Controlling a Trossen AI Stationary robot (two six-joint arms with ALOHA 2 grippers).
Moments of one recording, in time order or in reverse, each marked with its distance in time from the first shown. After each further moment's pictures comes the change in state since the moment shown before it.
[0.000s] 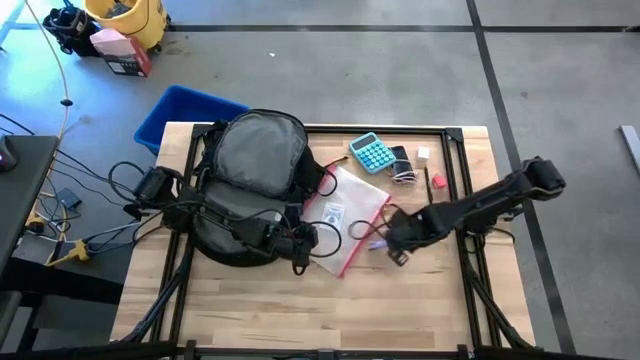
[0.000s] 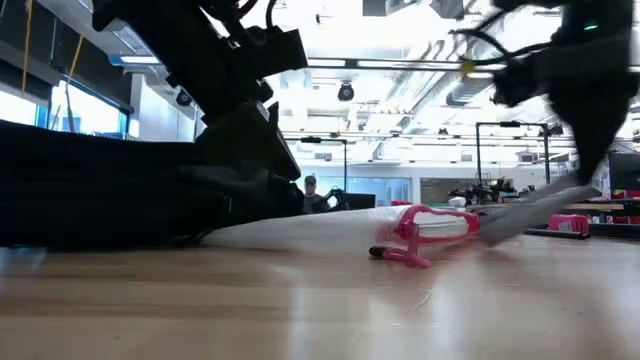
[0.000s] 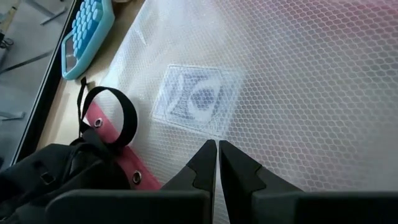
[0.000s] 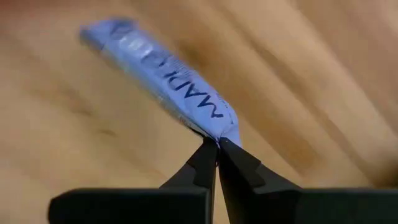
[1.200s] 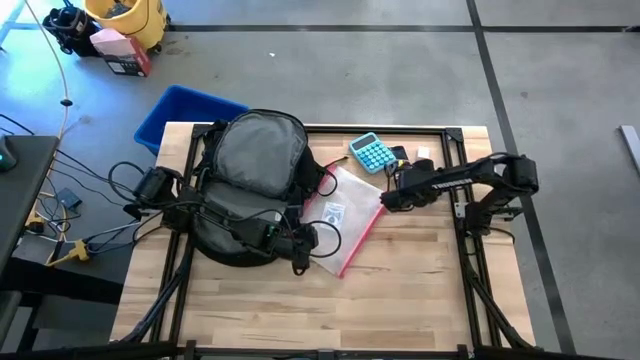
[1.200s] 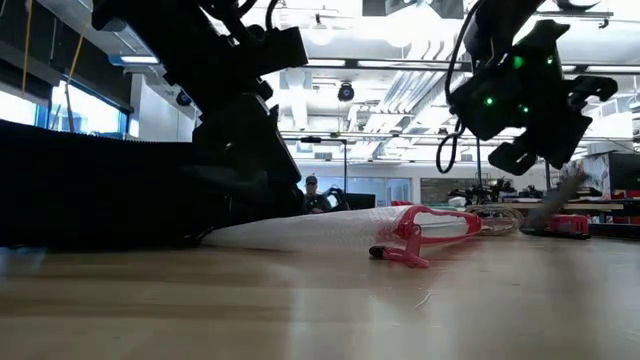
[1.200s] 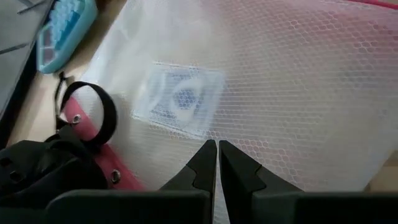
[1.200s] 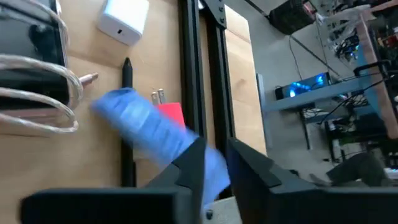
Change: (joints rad) left arm -0.002 0.000 0.000 0.014 0.093 -0.049; right arm -0.479 0.226 0.000 -0.450 0.598 0.312
